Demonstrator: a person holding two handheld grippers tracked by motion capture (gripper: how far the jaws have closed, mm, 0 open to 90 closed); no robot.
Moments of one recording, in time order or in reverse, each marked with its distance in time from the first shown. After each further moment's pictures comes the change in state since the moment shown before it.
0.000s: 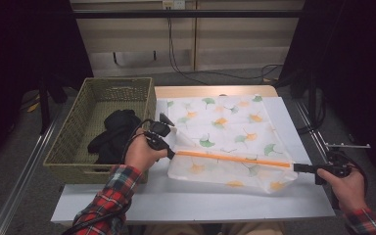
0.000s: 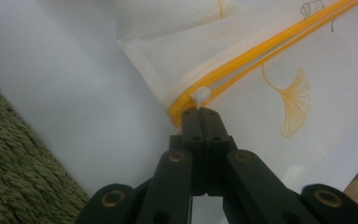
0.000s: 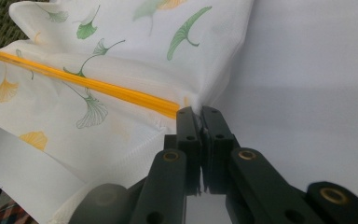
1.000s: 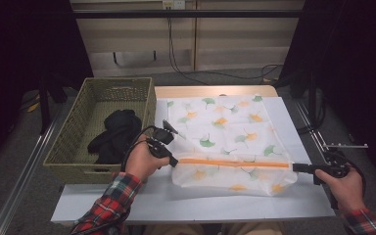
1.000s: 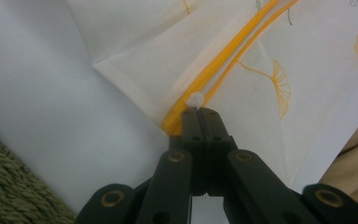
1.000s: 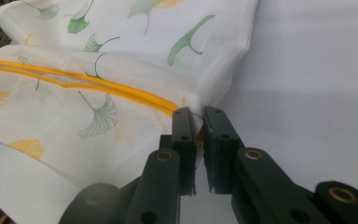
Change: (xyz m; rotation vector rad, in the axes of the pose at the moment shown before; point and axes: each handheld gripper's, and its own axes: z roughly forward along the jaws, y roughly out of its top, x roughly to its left) left arm -0.016 -0.012 0.006 0.032 -0.045 0.051; right arm 0.003 -0.001 0.003 -0.009 -0.052 -0.068
